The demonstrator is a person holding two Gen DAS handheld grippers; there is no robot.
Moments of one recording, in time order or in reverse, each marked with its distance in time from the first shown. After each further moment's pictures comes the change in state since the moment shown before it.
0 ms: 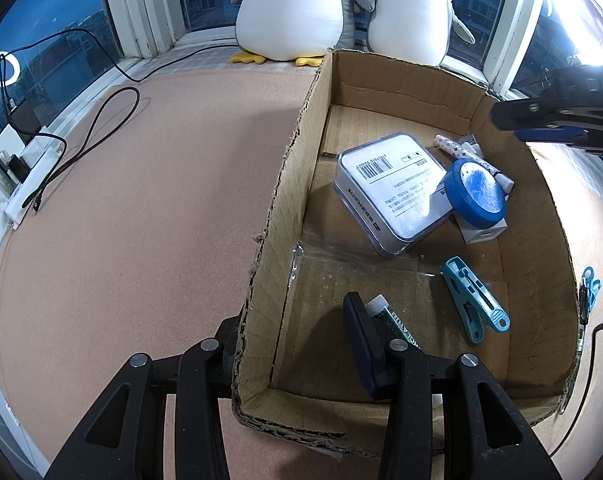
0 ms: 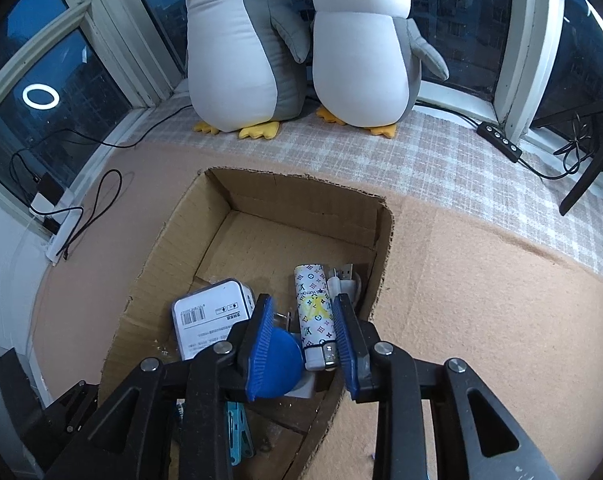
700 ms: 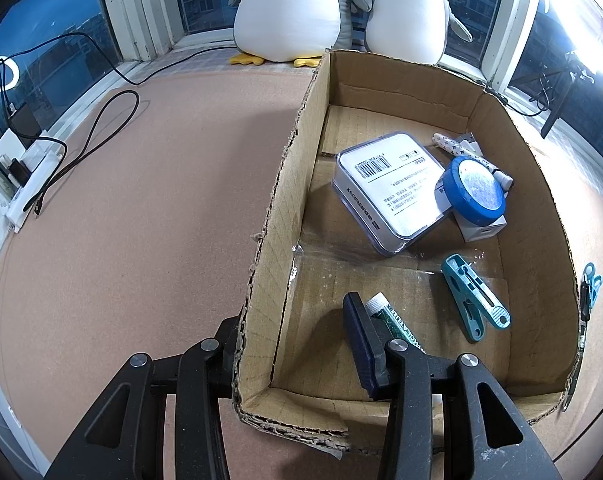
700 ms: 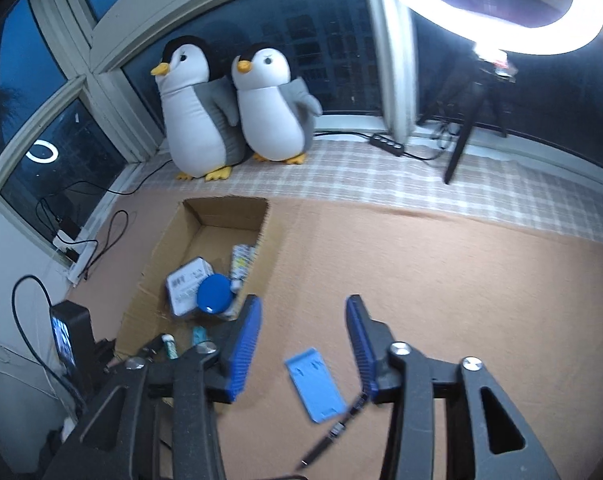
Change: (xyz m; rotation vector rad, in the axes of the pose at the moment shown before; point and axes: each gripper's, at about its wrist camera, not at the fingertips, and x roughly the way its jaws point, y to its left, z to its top) left arm -0.001 0.000 0.000 0.013 -0.004 0.006; right arm -0.132 -0.088 -0.082 0.144 -0.126 -0.047
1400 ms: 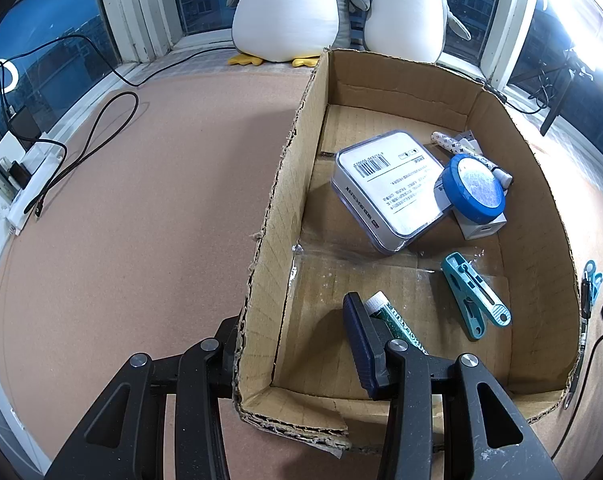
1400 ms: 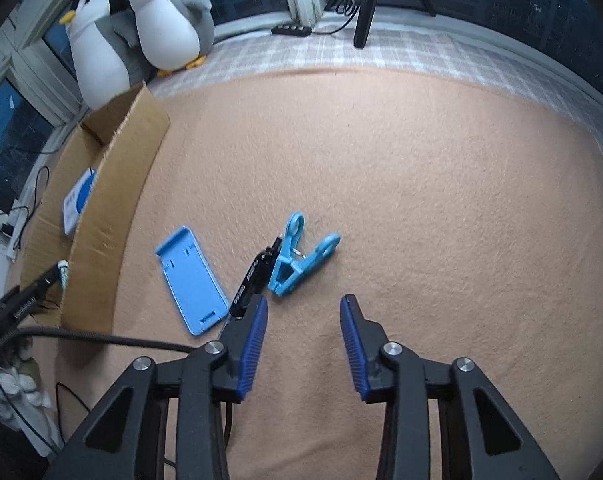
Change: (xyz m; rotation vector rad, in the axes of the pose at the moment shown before) left arm -0.002 -0.004 -0.002 0.010 -0.002 0.005; right arm 0.068 -0.061 -0.089 0.113 0.205 -0.145
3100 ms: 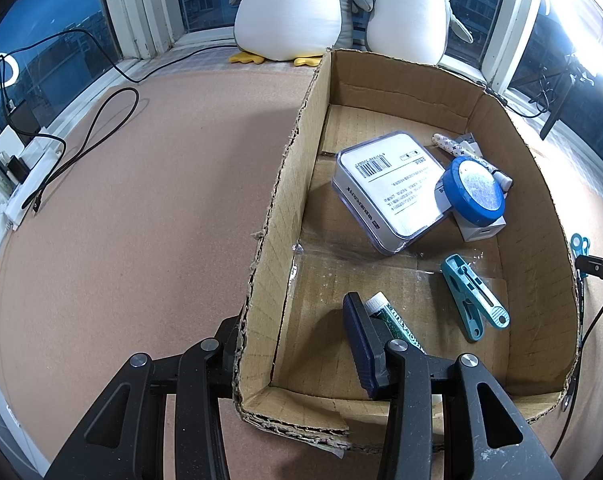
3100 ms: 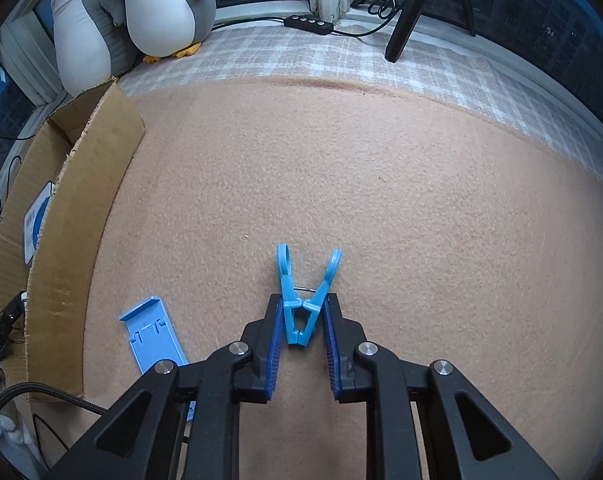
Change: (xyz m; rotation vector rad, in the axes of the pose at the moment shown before) left arm 0.003 -0.001 -0.002 -0.011 0.002 -0.008; right arm 0.039 0.010 0.059 -0.053 0.026 -0.077
